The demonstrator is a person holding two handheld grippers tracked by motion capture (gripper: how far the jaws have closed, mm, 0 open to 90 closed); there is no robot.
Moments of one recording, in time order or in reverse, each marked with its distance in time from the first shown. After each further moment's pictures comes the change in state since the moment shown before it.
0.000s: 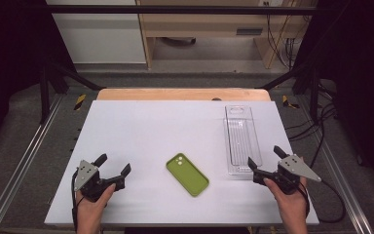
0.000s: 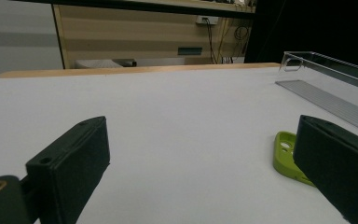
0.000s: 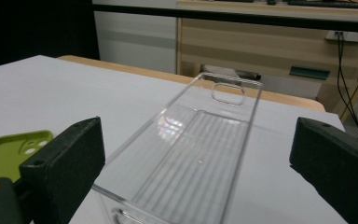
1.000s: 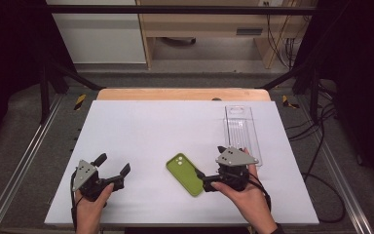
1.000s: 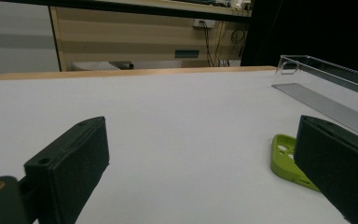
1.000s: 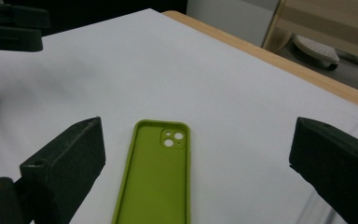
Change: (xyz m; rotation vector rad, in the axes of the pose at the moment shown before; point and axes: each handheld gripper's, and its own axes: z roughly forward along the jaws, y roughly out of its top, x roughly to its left) left arm 0.003 0.000 0.000 -0.012 -0.013 -0.014; right arm 0.121 0.057 0.039 0.224 0.318 -0.165
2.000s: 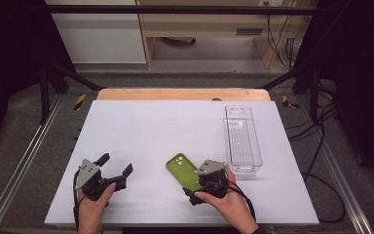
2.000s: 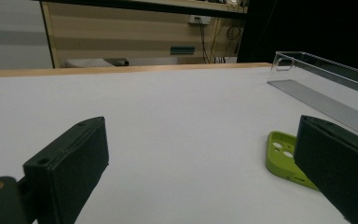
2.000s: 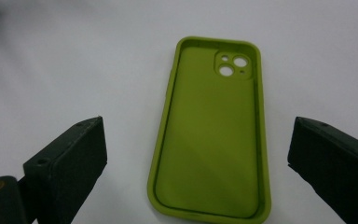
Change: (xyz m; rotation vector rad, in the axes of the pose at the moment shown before) left arm -0.003 -0.001 0.004 0.013 -0.022 0.008; right arm 0.024 -0.047 0.057 0.254 0.131 0.009
